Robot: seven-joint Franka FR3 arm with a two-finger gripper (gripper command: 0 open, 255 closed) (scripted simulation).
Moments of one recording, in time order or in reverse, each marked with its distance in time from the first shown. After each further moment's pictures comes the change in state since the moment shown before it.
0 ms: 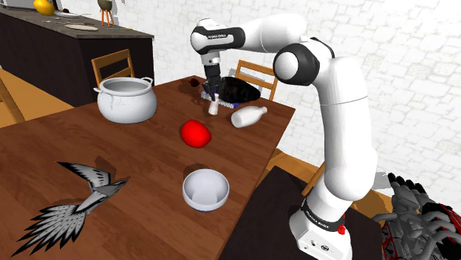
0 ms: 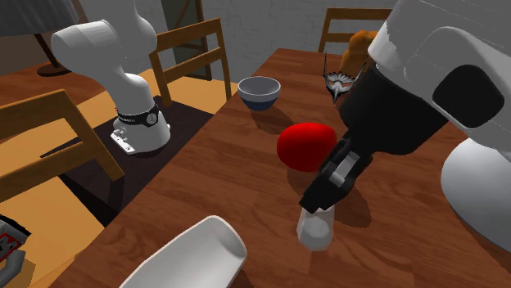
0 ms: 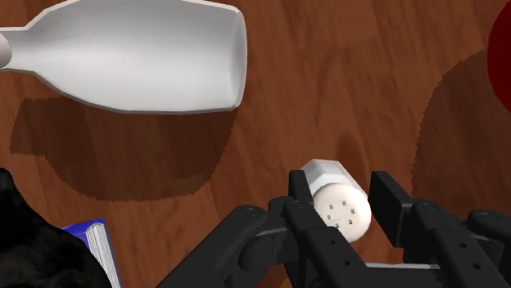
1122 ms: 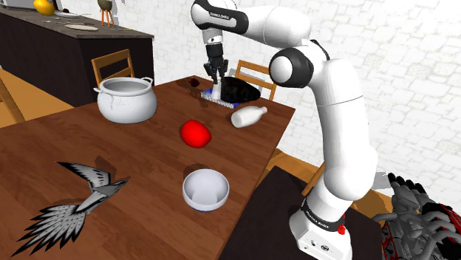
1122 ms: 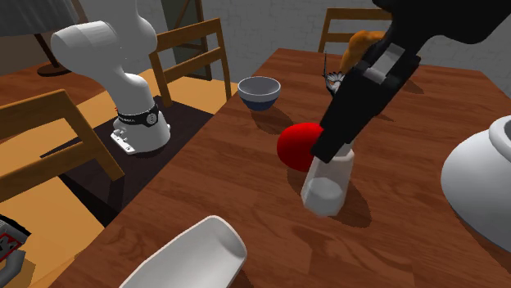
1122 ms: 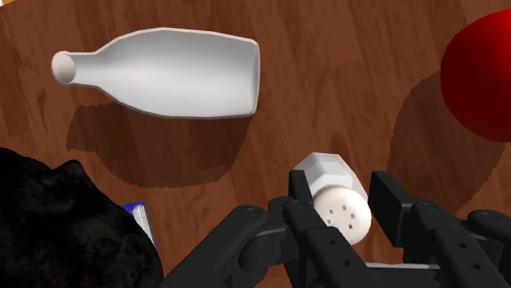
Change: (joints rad) arm -0.011 0.051 -0.004 0.312 0.003 -0.259 -0.029
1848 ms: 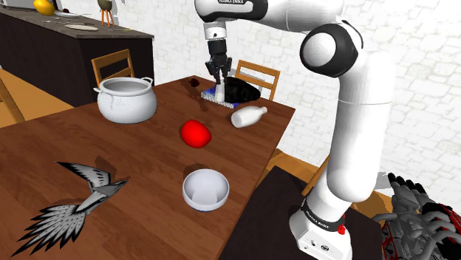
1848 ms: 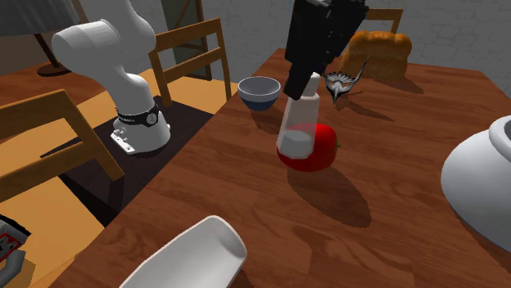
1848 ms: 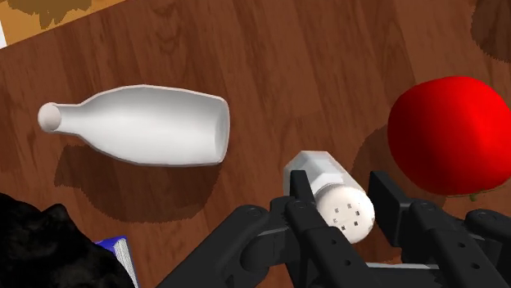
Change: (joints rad) arm 0.085 -0.295 0.017 -0.385 -0.020 0.081 0.091
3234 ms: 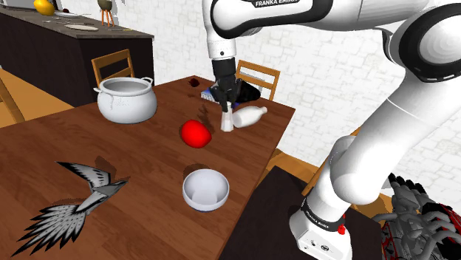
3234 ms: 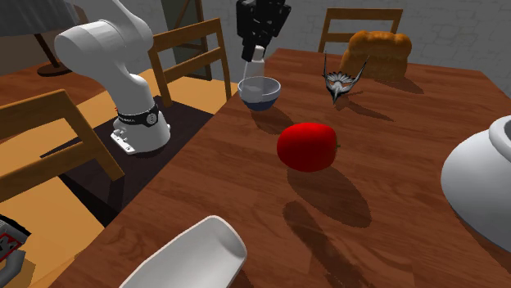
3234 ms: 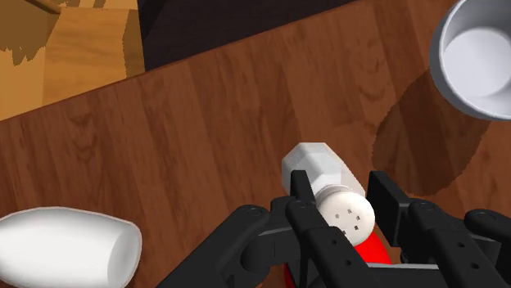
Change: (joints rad) arm 0.150 -0.508 0.129 -0.701 0.038 0.170 0.290
